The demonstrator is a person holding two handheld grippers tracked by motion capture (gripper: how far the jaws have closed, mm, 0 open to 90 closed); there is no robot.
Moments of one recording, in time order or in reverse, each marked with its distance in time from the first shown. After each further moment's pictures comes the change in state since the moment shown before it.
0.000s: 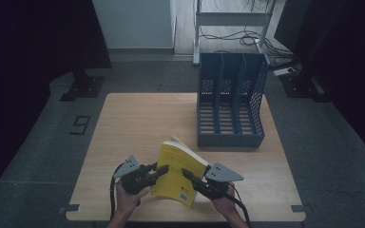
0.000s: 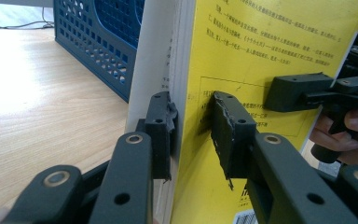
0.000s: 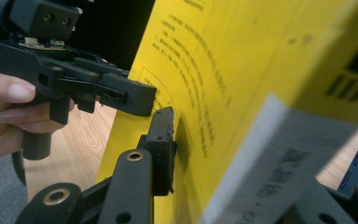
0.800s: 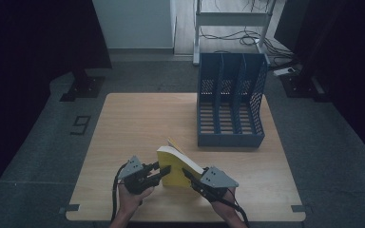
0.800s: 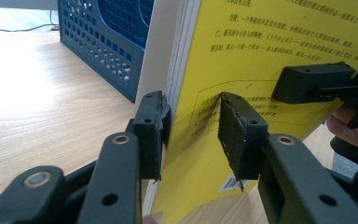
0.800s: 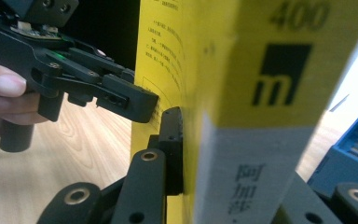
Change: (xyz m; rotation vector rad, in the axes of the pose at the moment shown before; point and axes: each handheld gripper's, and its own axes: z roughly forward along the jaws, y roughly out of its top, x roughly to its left) left arm -0.002 -0.003 0.007 0.005 0.027 0.022; right arm 0.013 0.006 -0.002 0.024 -0.090 -0.137
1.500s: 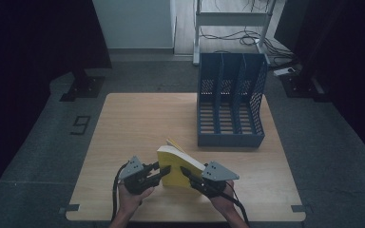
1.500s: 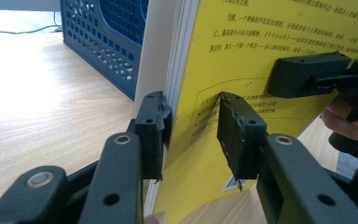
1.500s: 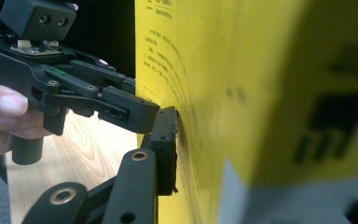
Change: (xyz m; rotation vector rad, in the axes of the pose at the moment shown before) left arm -0.003 0.001 0.000 0.004 0.018 0.021; right arm -0.009 0.004 0.008 0.000 0.058 0.070
